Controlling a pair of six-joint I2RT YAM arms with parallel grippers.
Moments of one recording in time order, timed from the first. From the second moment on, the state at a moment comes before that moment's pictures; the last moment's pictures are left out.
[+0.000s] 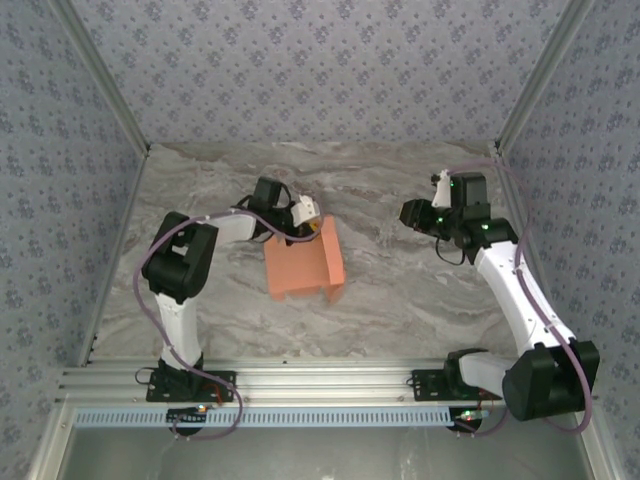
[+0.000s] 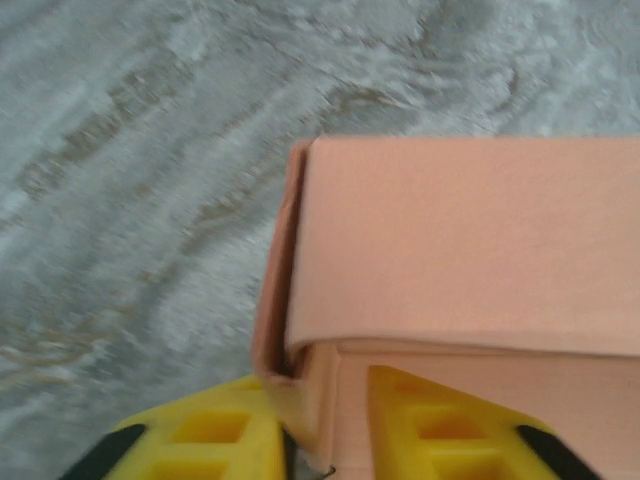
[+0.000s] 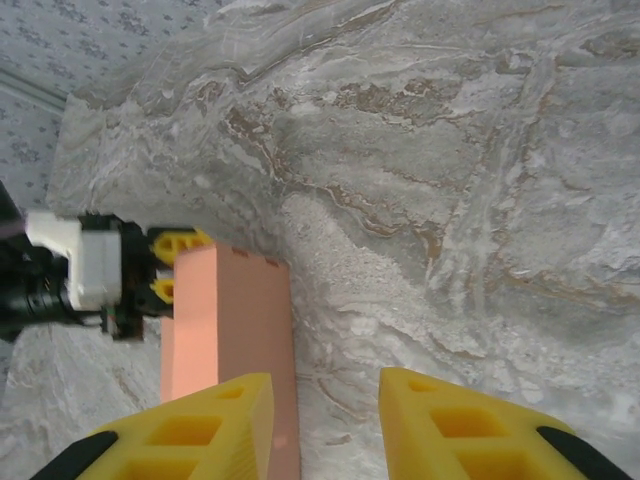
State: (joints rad) left arm -0.45 1.99 1.18 -0.01 0.69 0.68; right arm 0.16 1.18 1.03 -0.57 -0.36 0.45
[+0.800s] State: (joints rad) left arm -0.59 1.76 0.82 0.32 0.06 0.02; right arm 0.31 1.44 1.07 -0.50 -0.44 0.56
